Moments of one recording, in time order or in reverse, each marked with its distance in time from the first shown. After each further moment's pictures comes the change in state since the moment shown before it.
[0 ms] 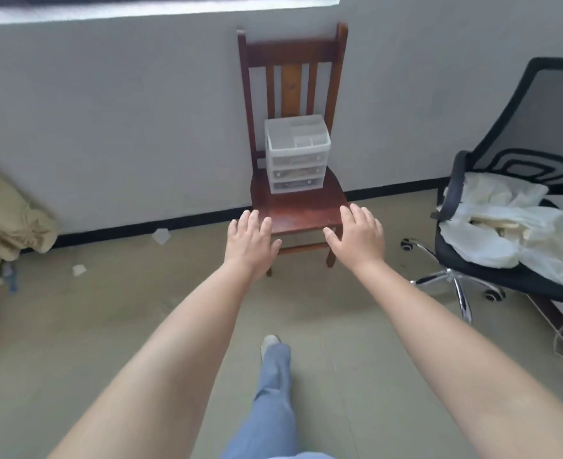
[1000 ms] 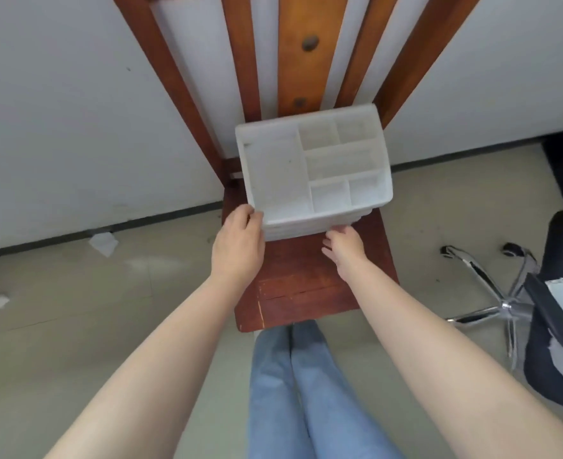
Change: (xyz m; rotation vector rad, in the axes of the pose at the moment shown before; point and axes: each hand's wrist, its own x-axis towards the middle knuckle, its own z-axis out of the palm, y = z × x) left_hand 0.525 -0.072 0.115 -0.354 -0.097 0.037; right_hand 0.505 0.012 0.243 1.153 -0.415 1.039
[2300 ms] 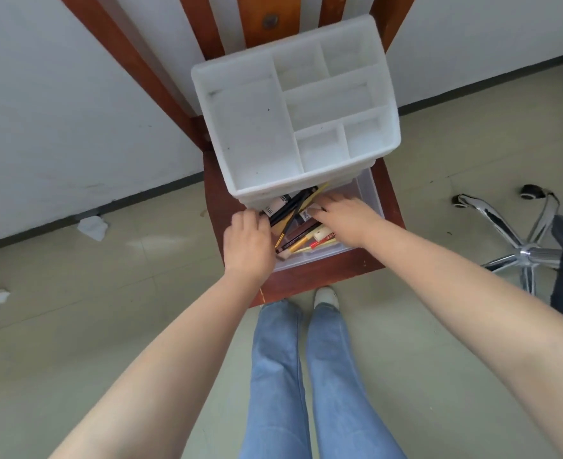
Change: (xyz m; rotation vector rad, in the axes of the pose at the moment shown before) left_hand -0.007 0.005 0.075 0.271 -0.305 -0.101; right_hand 0.039 0.018 -0.033 -1.847 -0.376 -0.866
